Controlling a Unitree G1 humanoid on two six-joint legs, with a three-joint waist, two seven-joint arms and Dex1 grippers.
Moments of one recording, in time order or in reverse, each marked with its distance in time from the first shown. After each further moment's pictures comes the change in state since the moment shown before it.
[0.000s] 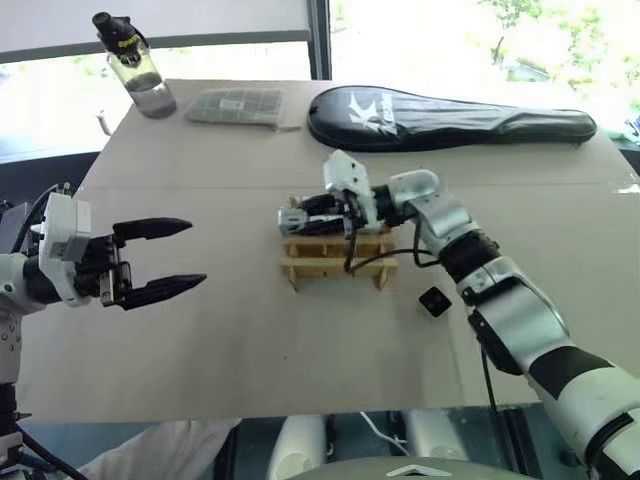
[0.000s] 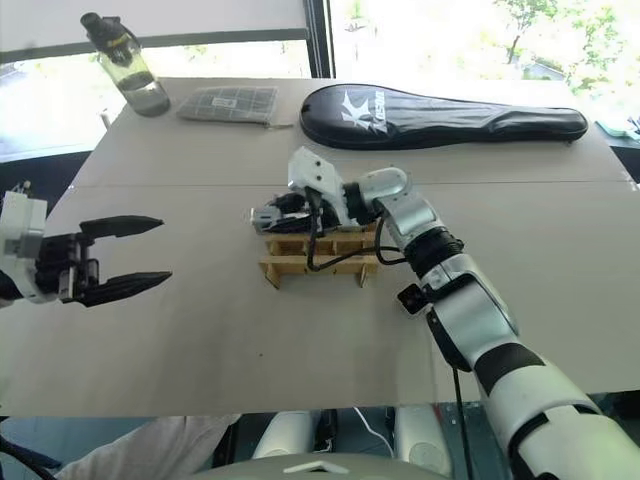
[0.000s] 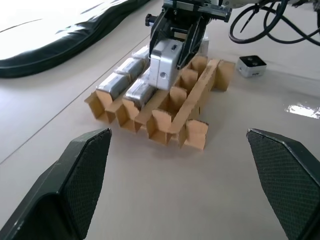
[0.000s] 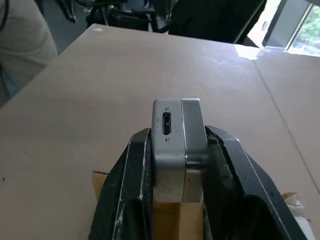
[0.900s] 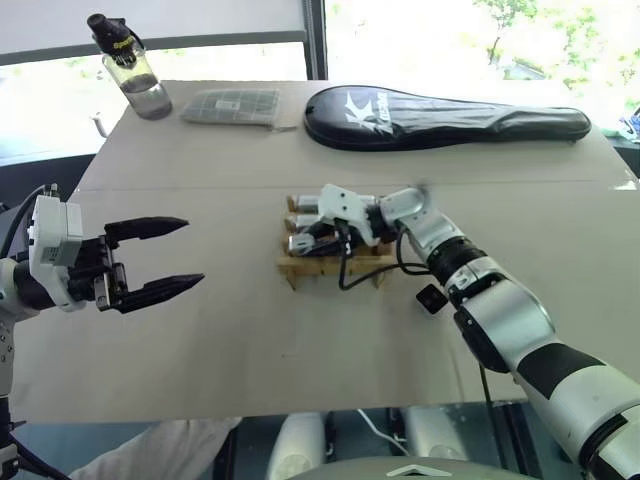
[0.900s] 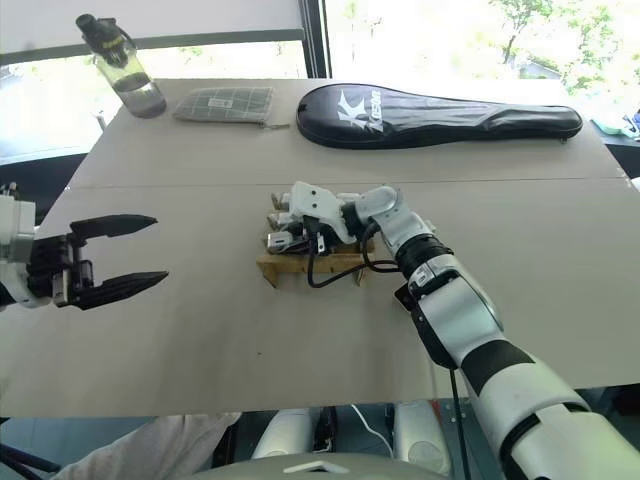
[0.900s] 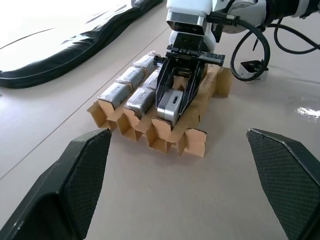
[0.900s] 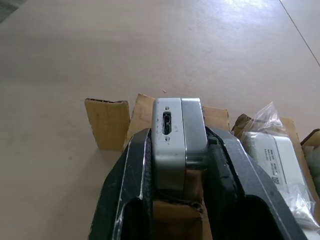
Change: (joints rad) left arm 0.019 -0.016 0.034 -0.063 -0.014 0.016 0.029; right arm -0.019 0.056 -0.053 0.219 -0.188 -0.102 -0.054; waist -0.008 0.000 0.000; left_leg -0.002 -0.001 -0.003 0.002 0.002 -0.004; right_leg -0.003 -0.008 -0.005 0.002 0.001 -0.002
